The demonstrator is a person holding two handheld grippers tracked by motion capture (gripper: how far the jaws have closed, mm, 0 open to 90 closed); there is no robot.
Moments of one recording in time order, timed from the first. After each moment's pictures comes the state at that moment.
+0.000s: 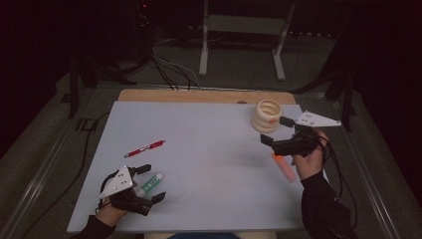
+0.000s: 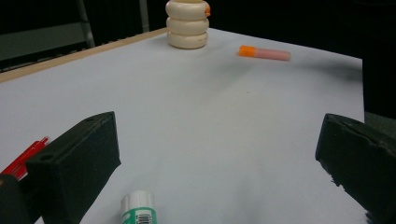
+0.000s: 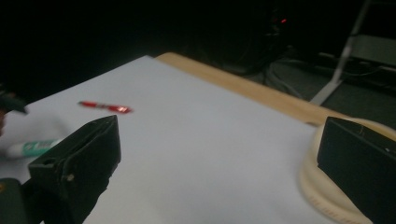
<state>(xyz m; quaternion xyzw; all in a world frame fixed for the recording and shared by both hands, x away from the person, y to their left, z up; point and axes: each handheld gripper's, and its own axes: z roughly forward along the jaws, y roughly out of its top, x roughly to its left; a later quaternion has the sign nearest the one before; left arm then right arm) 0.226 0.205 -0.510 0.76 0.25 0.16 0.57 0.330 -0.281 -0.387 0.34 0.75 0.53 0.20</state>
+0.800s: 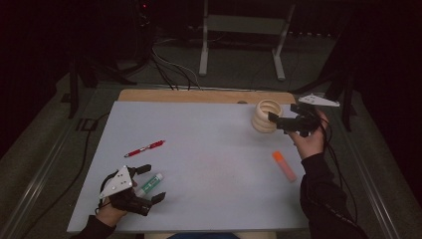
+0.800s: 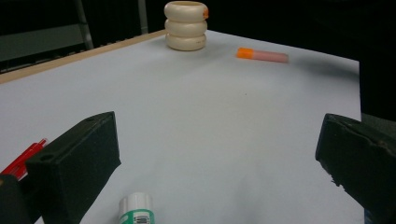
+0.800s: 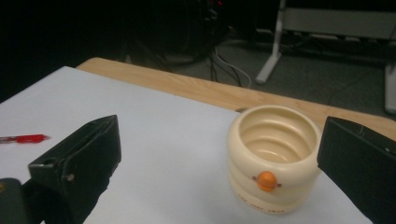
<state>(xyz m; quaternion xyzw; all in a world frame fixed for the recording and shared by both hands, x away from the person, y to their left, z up) 0.225 0.205 -0.510 0.76 0.25 0.16 0.57 0.394 -0.302 -0.394 0.46 0.71 0.47 0.23</state>
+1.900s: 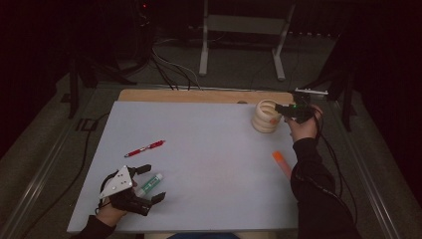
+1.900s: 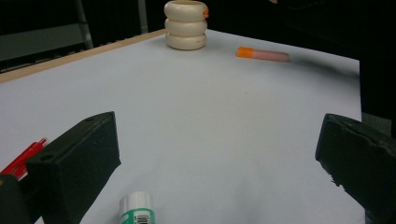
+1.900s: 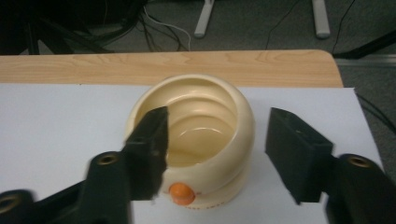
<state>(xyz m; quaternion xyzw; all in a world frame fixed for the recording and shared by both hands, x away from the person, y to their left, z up) 0.225 0.205 -0.510 0.76 0.25 0.16 0.57 0.463 -0.315 -0.428 0.61 0.67 0.36 0.23</state>
